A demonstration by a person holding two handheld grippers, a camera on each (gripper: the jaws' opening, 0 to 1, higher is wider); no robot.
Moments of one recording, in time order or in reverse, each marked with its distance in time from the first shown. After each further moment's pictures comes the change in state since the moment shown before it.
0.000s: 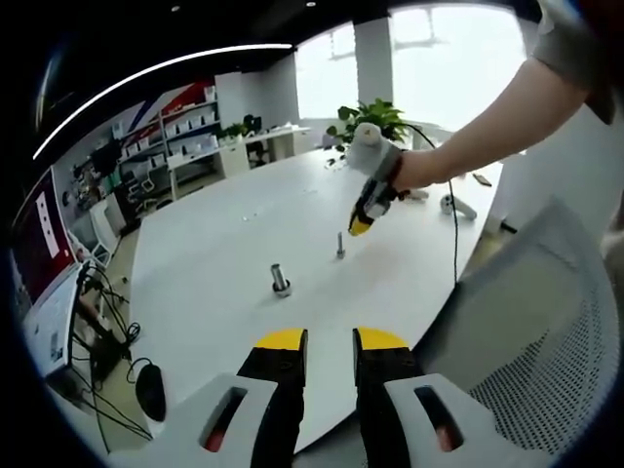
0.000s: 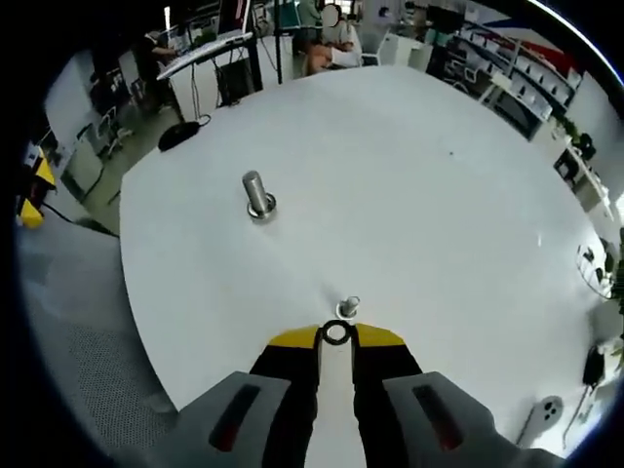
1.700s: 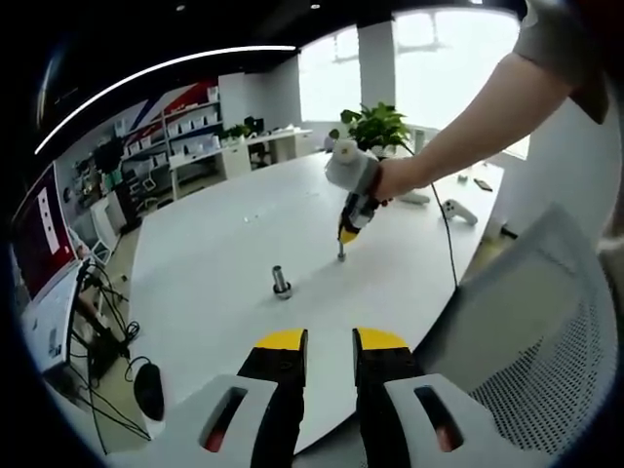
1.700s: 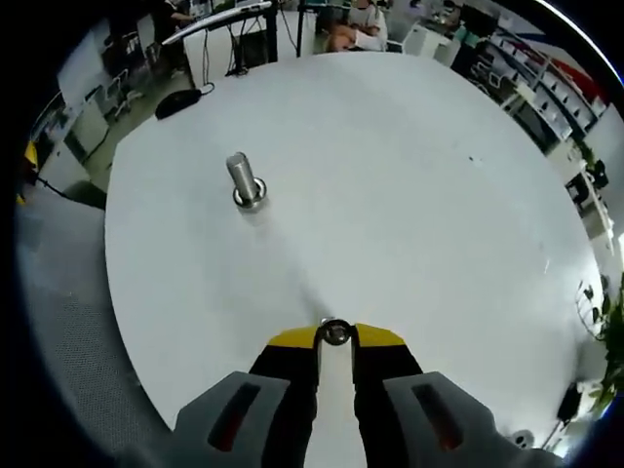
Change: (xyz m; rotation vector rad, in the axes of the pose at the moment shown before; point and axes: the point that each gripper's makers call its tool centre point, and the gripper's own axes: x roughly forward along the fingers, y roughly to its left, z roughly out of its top) left arm -0.001 0.001 0.002 -0.016 -0.013 -0.001; right arm 0.034 -0.008 0.004 -0.114 0.112 0.012
